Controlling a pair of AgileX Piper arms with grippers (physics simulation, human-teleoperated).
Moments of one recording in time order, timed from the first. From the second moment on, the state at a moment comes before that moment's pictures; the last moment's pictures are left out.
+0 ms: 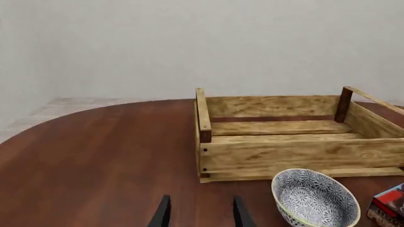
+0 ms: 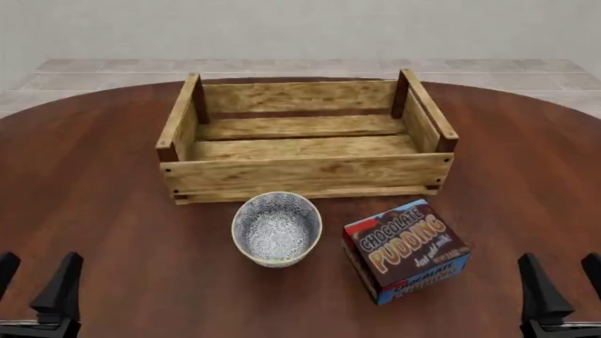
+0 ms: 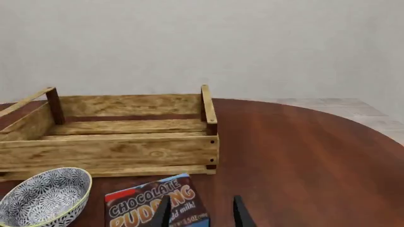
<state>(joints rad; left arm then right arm) 0.00 0.02 0.00 -0.01 -0.01 0.00 0.00 0.00 0.00 0.00</state>
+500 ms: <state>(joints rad) 0.07 0.04 -0.18 0.24 0.10 0.00 0.01 0.00 0.00 0.00</state>
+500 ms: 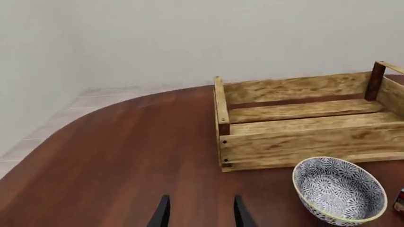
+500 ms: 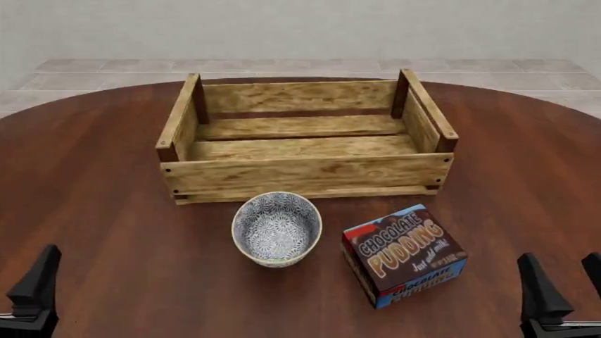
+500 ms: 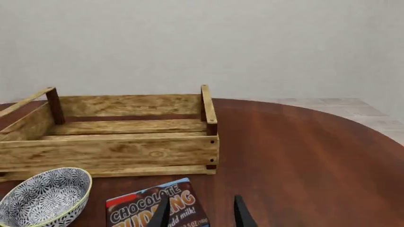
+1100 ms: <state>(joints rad) 0.34 0.01 -0.51 0.79 0.28 0.00 0.01 0.00 0.00 0.00</state>
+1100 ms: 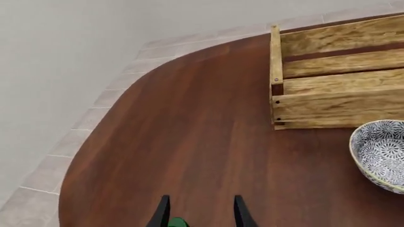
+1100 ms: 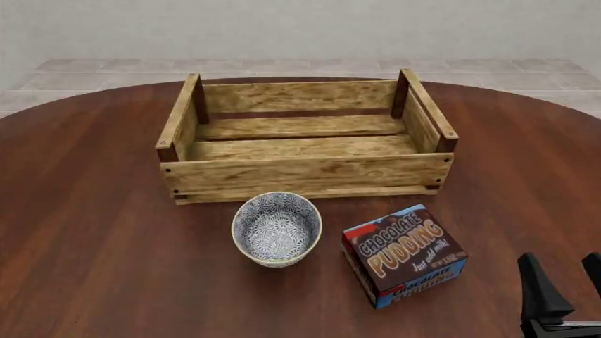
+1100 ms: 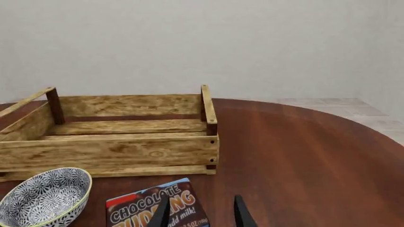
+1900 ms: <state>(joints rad) 0.70 0.14 -0.21 0.52 0.31 0.00 0.01 0.00 0.00 0.00</state>
